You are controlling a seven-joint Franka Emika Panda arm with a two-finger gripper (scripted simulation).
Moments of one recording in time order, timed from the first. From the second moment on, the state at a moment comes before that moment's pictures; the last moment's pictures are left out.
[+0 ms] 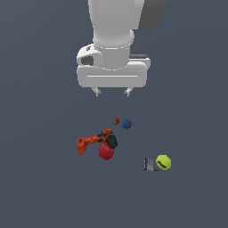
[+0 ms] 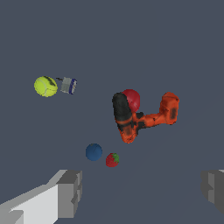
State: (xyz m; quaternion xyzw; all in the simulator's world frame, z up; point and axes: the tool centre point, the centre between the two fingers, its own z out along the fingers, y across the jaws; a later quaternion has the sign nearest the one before) arm 0.002 -0.005 0.339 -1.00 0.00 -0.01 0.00
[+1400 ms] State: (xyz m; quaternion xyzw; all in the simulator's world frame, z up) arm 0.041 0.012 0.303 -1.00 -0.01 0.00 0.00
